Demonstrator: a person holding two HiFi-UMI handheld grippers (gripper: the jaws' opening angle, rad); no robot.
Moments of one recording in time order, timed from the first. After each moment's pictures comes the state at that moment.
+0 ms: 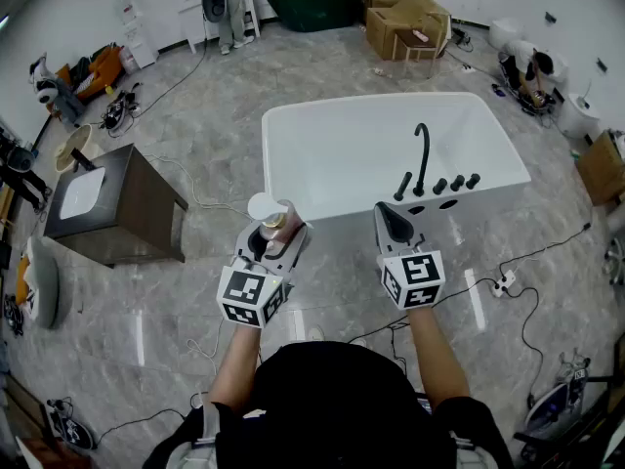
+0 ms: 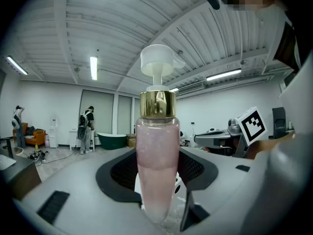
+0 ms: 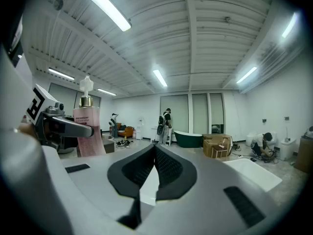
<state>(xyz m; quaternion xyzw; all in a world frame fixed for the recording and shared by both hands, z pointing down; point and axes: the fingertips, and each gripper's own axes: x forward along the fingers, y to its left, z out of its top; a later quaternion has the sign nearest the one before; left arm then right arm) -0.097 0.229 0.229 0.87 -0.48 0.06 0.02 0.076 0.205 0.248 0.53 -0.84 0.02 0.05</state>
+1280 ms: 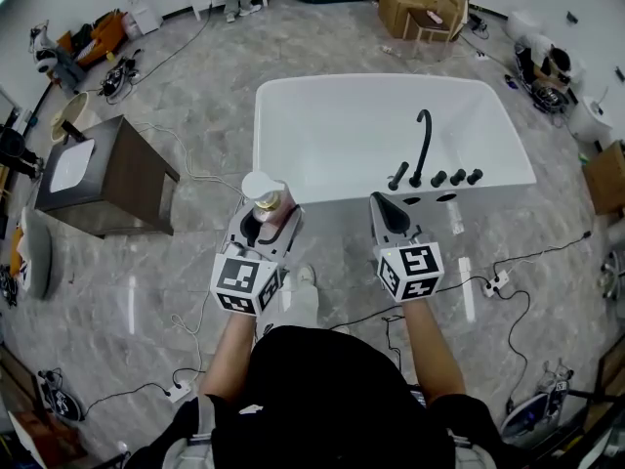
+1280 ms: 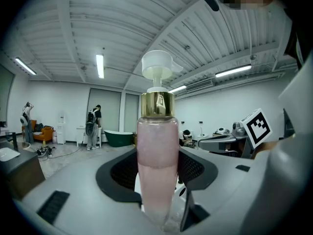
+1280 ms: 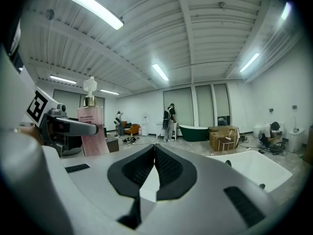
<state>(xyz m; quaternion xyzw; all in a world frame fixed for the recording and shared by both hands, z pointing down) -0.054 0.174 0.260 0.85 -0.52 0.05 0.04 0.115 0.149 0.296 0.50 -0.86 0.06 0.06</state>
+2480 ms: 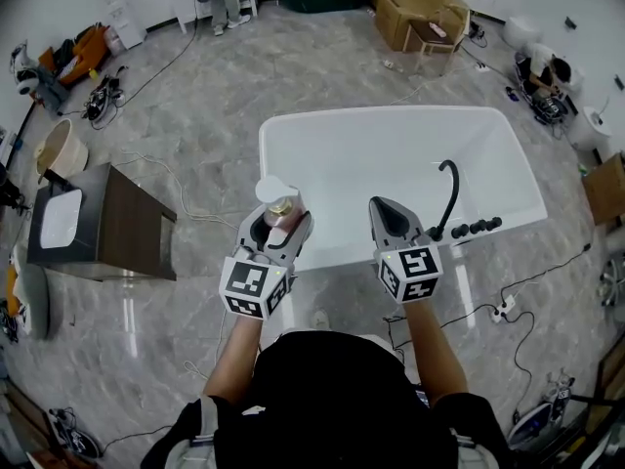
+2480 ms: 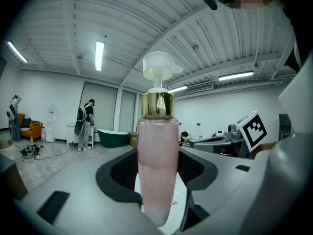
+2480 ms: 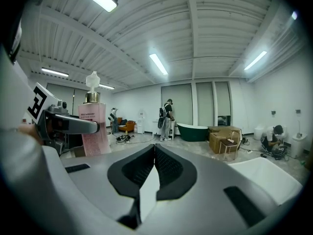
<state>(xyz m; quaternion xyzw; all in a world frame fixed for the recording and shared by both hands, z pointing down) -0.150 -0.095 0.258 0.88 -0.48 0.04 0.06 0.003 -0.114 0.293 0.52 -0.85 0.06 0.08</state>
